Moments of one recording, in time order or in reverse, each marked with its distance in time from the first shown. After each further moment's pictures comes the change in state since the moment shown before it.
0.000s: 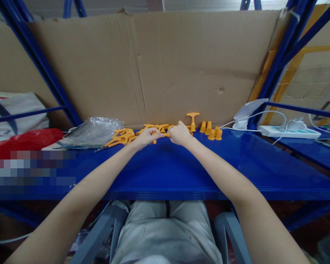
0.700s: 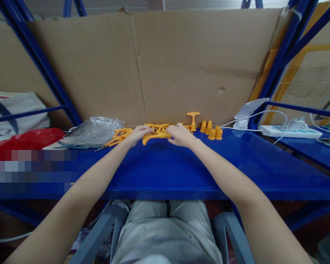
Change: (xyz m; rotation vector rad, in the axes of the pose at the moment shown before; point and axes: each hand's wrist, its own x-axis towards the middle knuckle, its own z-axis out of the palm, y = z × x) left_hand 0.017 -0.036 -0.035 0.016 0.147 -0.042; right_hand -0.003 0.019 0.035 0.238 0.295 -0.270
